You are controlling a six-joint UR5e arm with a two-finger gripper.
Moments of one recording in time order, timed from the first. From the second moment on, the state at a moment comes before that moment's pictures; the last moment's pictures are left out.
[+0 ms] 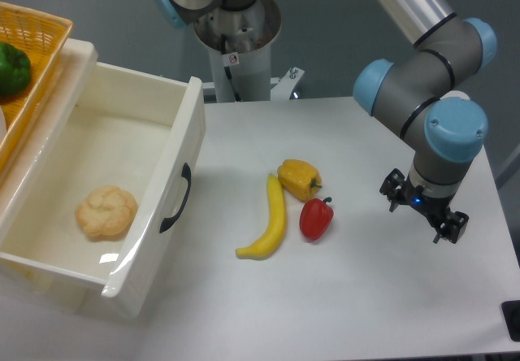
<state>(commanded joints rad) 2.70 -2.13 -1.34 -1.15 1.59 1.42</state>
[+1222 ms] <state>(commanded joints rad) 2.62 -2.10 -1.34 -1.14 1.43 0.82</state>
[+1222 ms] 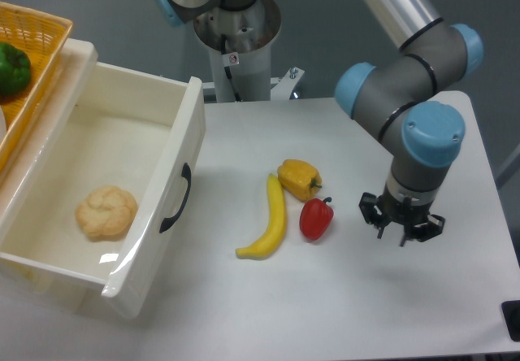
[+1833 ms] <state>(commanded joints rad) 2.55 -2.07 -1.39 -1.16 1.32 0.49</state>
